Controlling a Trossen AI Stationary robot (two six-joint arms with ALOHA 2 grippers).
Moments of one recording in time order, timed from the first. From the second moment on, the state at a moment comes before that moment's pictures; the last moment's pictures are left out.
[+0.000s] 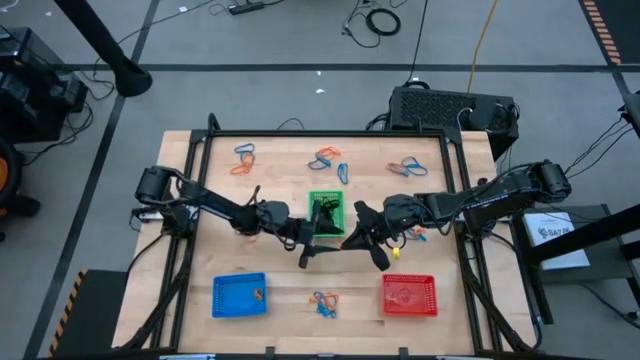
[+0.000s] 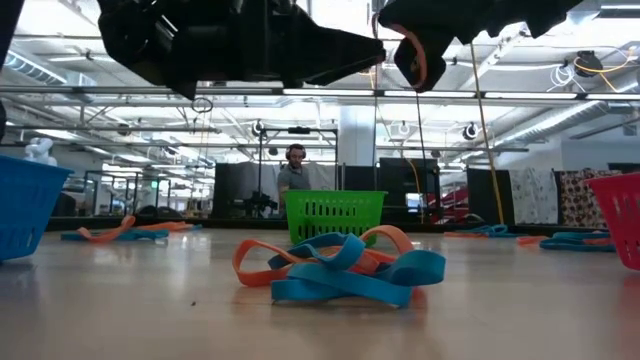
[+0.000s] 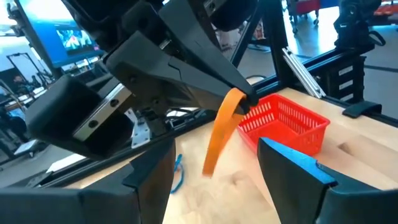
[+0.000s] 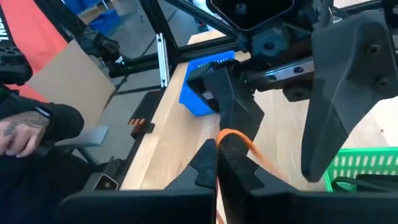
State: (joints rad) left arm -0.11 1.77 0.79 0.93 0.15 0.37; right arm 0.15 1.34 0.78 0.21 -0.21 0.33
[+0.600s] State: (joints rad) left arm -0.11 1.77 0.79 0.93 0.01 0.37; right arm 0.15 1.34 0.78 0.21 -0.21 0.31
